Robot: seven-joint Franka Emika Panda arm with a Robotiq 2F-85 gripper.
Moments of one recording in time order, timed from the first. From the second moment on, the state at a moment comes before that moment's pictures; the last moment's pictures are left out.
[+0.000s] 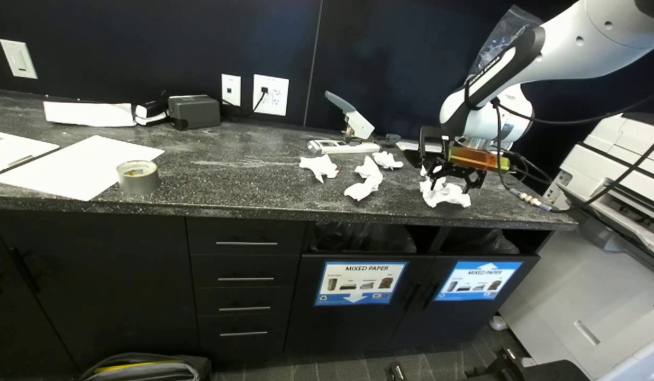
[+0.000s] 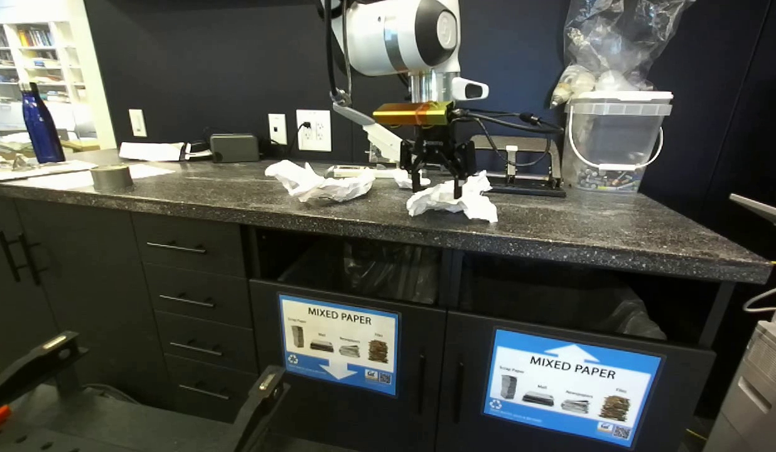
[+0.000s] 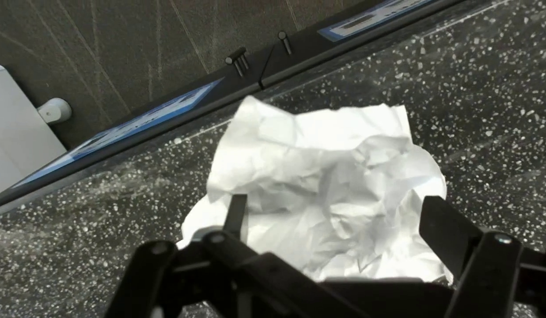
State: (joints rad) arm -0.10 0.57 -0.19 -1.81 0.03 2.48 0.15
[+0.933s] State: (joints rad) arm -0.13 0.64 -0.17 -1.75 0.03 2.42 0.09
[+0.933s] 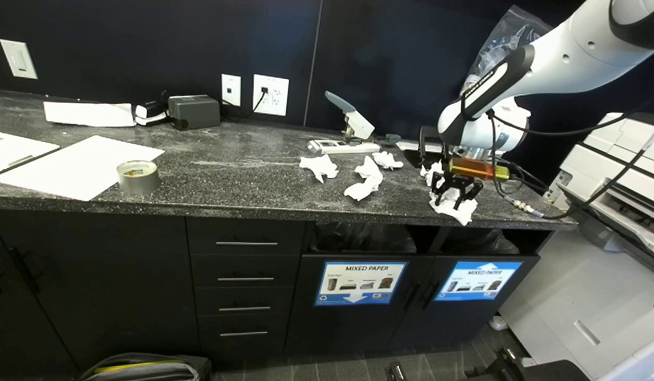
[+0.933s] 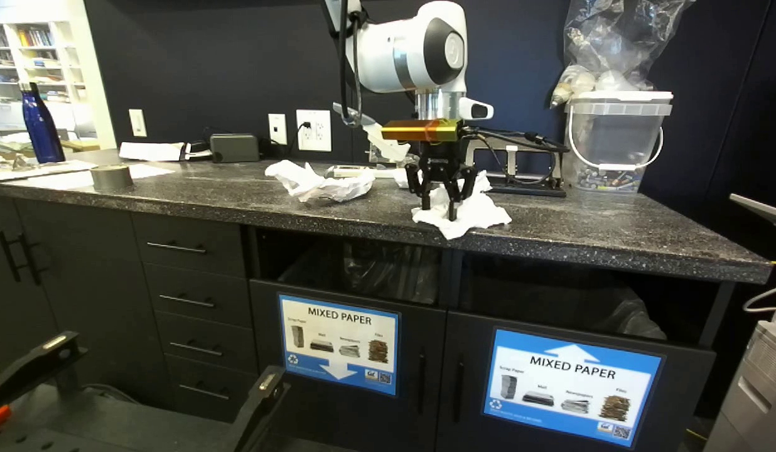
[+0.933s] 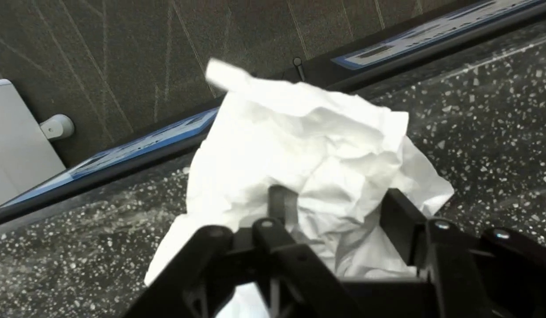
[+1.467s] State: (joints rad) arm -0.17 0.64 -0.17 -1.74 0.03 2.36 0.03
